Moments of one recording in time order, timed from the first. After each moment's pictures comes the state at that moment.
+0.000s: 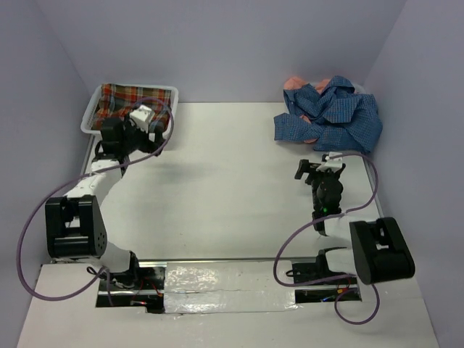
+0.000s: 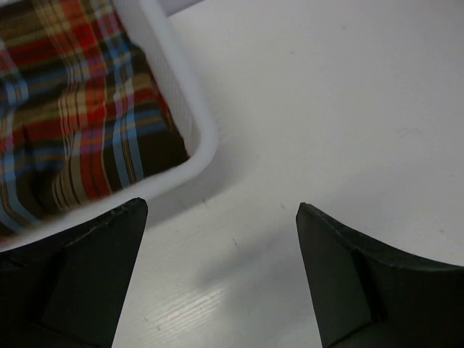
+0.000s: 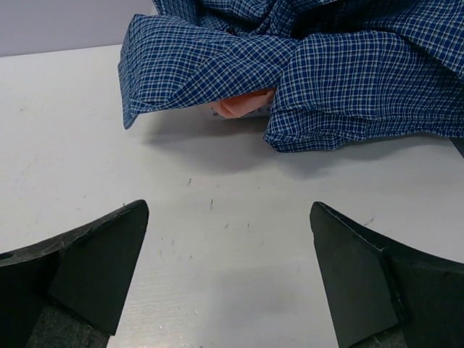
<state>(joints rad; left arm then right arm) 0.08 1.48 0.86 0.23 0.47 0.23 0.10 1.30 0.17 1.14 0.22 0.07</state>
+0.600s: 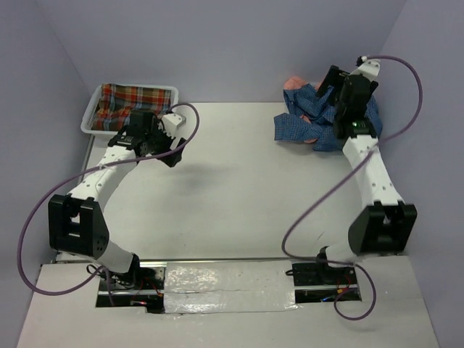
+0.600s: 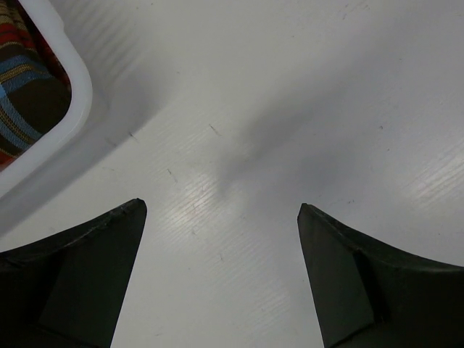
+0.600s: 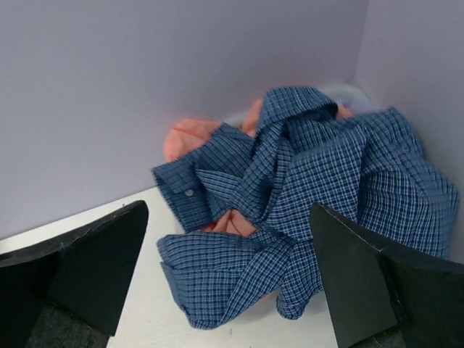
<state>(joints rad) -0.15 1.50 1.22 -0.49 0.29 0.41 0.02 1.36 1.31 0.01 0.28 0.20</state>
